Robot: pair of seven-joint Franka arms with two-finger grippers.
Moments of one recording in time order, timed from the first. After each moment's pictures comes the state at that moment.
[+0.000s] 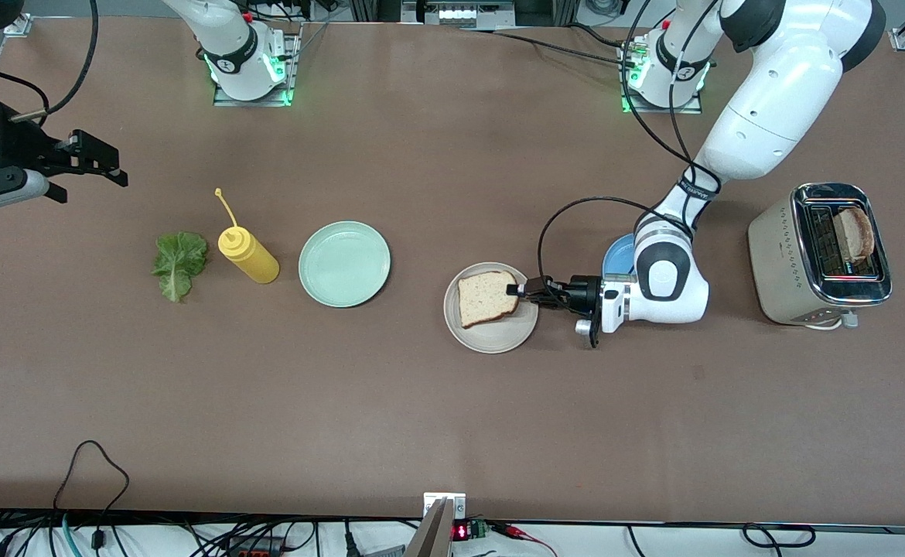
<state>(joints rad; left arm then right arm) 0.01 0.86 -0.33 -1.71 -1.32 2.06 0.91 -0.04 -0.03 0.03 -1.73 0.12 1.64 -0.30</state>
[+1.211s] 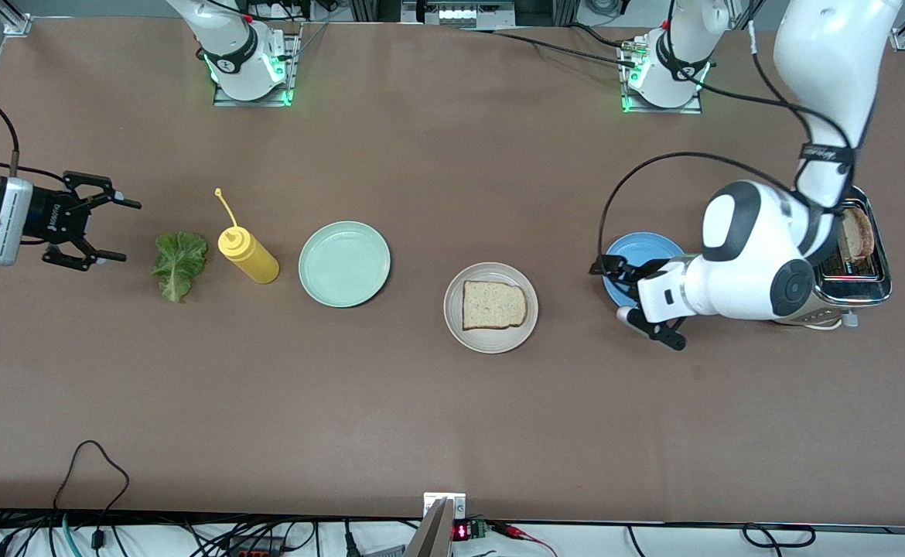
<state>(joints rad) 0.03 0.50 -0.28 -1.60 -0.25 1.82 0.24 -0.35 0.21 0.02 -1.92 0.79 1.68 -1.66</state>
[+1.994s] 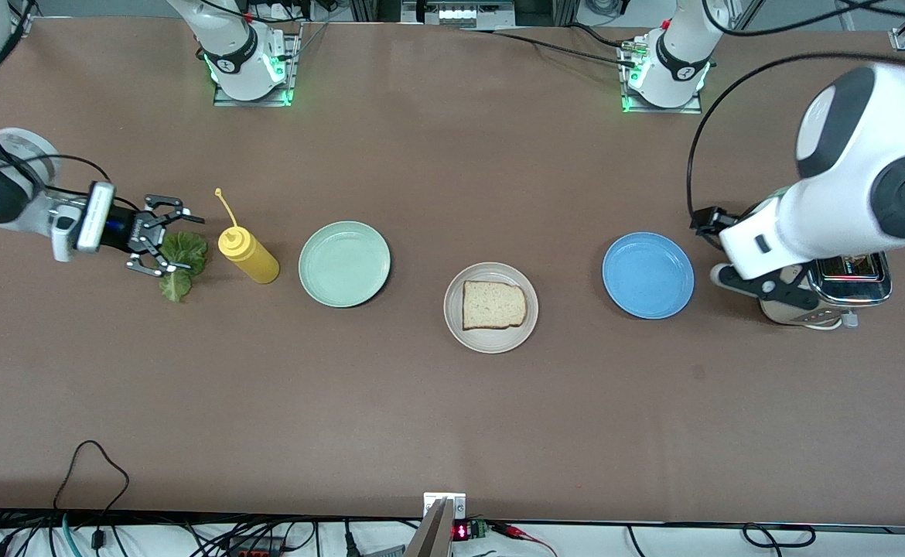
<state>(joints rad) 0.05 0.33 -0.27 -1.36 0.10 1.40 0.06 -0.40 0.44 0.02 -2.16 1.15 1.75 -2.45</state>
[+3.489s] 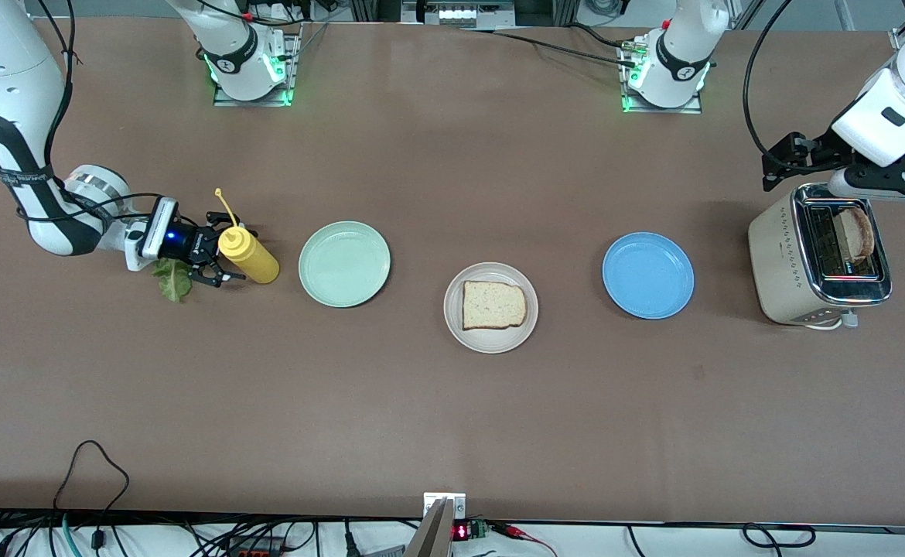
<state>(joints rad) -0.03 -0.07 -0.05 -1.72 0.02 1.65 -0.01 -0.32 0.61 0.04 -2.15 1.37 1.68 -2.71</state>
